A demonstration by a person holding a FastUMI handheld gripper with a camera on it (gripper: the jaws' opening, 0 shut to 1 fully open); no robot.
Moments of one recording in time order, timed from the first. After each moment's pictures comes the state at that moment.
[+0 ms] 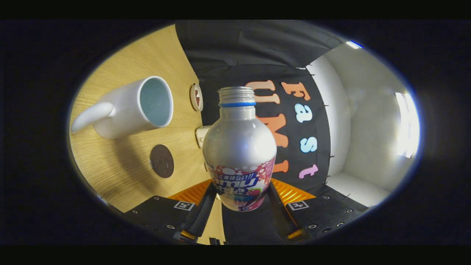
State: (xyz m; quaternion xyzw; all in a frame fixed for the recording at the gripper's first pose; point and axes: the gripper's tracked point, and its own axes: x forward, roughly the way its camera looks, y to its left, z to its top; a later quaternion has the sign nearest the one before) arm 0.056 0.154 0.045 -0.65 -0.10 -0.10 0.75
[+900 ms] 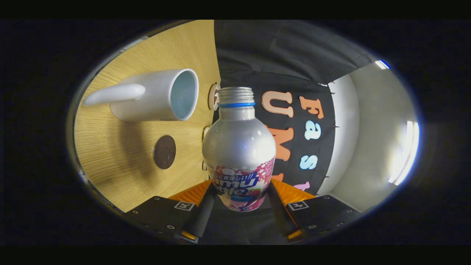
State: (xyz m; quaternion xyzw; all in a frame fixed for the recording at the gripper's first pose) arm 0.057 0.162 0.045 -0.73 -0.10 -0.07 0.67
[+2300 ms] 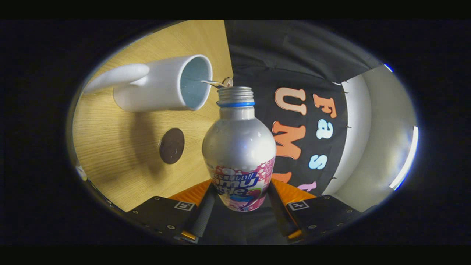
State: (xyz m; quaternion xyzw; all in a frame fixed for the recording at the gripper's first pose) arm 0.073 0.147 0.038 -0.76 -0.07 -0.07 0.64
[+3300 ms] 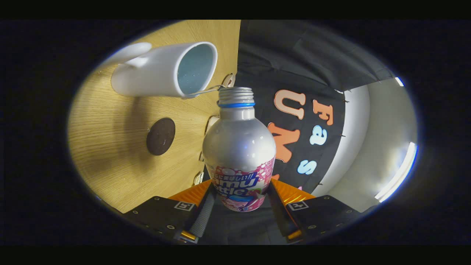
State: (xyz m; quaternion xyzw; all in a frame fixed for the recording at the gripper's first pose) arm 0.079 0.143 0.053 -0.78 -0.07 -0.08 0.61
